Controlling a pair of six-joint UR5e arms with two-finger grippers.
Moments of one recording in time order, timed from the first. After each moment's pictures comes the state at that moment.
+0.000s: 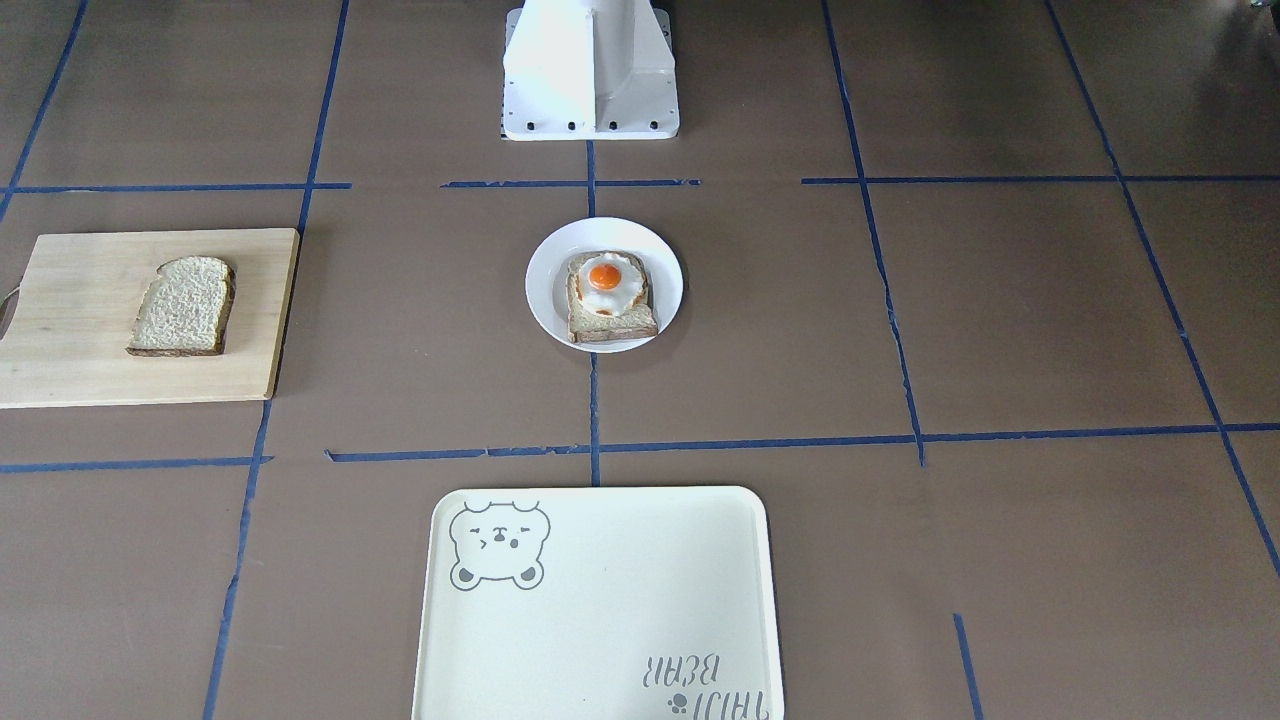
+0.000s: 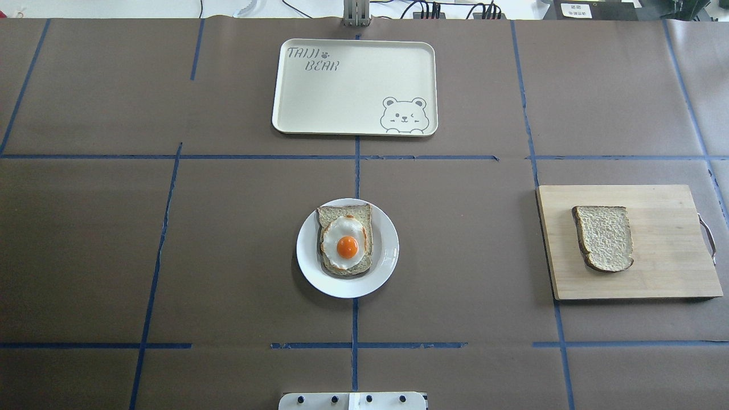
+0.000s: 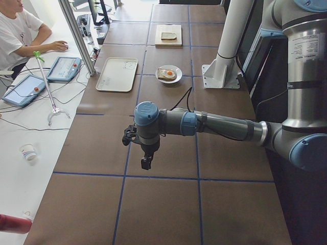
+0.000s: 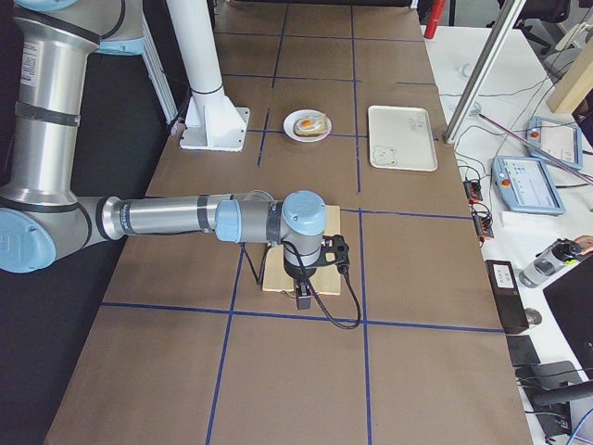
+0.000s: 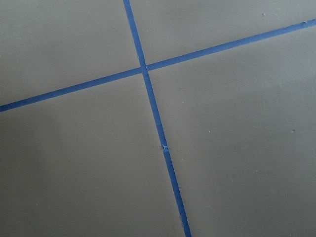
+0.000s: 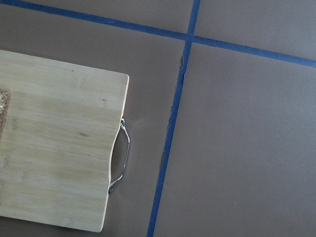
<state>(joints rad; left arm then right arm) -1.53 -1.46 -1.84 -1.46 -2.32 0.20 1.54 -1.78 1.88 -1.67 2.30 -0.16</state>
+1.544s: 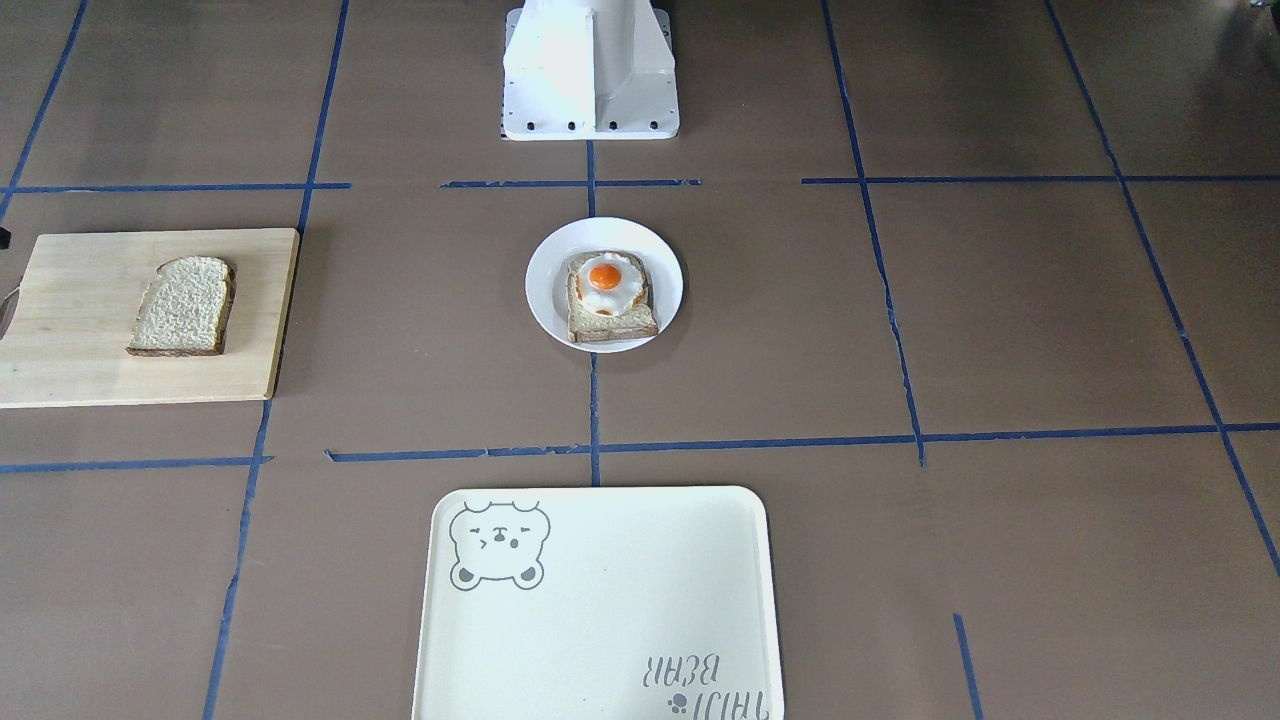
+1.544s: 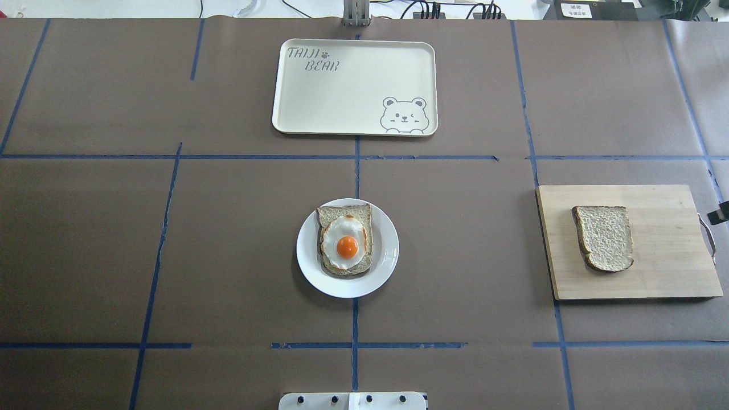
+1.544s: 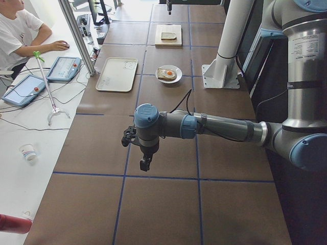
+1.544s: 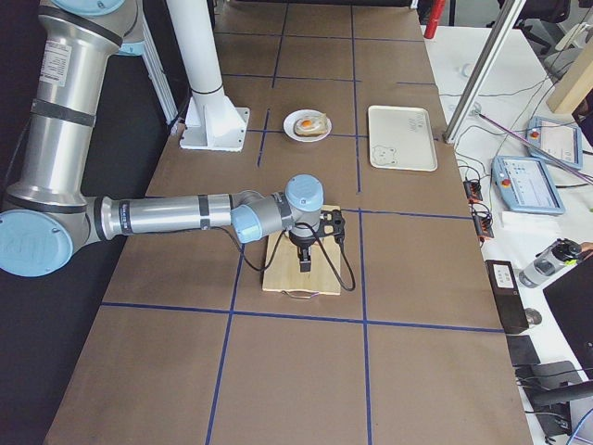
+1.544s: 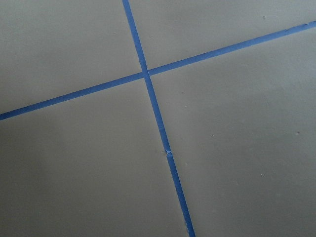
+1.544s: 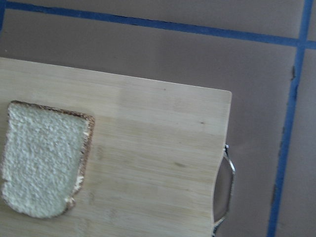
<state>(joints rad) -1.53 -1.46 -1.82 -1.51 -2.32 0.20 1.19 -1.82 1.87 -1.18 2.37 0.48</state>
